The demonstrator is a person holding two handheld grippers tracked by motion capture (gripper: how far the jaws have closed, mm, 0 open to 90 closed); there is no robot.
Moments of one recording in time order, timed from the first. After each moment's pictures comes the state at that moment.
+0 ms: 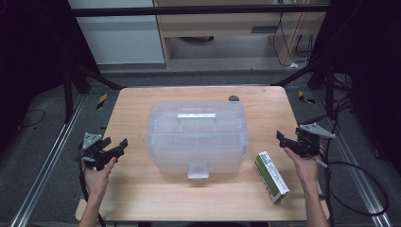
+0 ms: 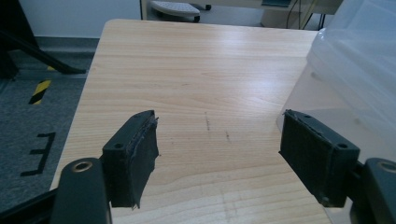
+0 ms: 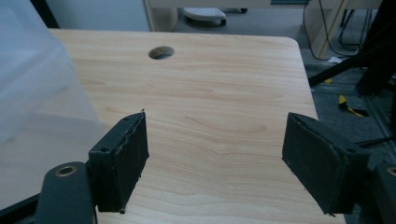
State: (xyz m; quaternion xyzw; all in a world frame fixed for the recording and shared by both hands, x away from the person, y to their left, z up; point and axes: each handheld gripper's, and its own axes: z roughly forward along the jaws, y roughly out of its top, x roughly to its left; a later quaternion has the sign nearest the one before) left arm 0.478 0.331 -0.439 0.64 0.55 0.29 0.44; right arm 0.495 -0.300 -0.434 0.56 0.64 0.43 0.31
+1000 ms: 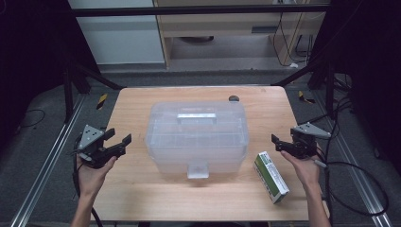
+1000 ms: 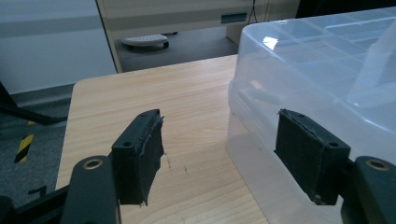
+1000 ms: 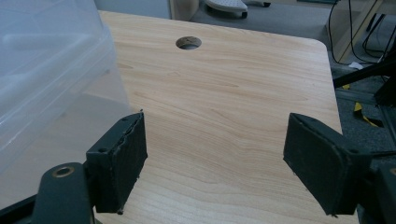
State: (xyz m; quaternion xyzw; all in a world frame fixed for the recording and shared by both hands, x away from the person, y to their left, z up) left arm 0.452 0.301 -0.374 0.69 0.45 0.31 0.46; right arm 0.486 -0.285 -0.422 0.52 0.69 0.41 0.30
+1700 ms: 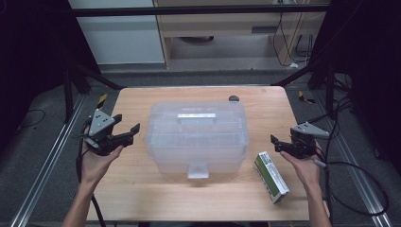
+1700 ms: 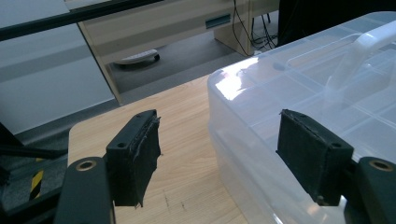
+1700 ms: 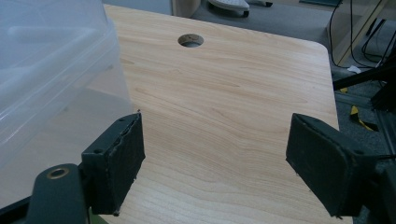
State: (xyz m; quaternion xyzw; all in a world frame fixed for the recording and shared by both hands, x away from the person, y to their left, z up) left arm 0.467 0.270 -0.330 0.73 0.39 0.33 0.44; right arm 0.486 -0.282 -0.419 0.51 0.70 0.40 0.30
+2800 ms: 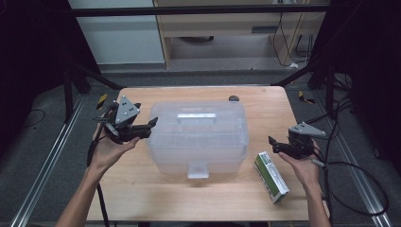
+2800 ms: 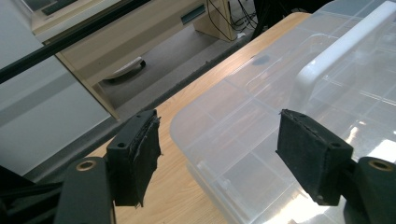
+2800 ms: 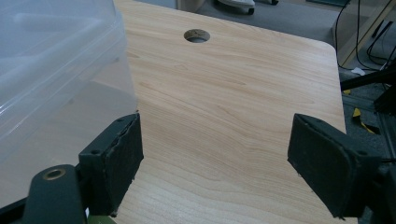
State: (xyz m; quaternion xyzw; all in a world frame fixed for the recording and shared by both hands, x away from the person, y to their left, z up) left arm 0.481 0.217 -0.295 0.80 0.30 0.35 0.39; right arm 0.488 -0.278 -0.421 0.49 0.71 0.39 0.30
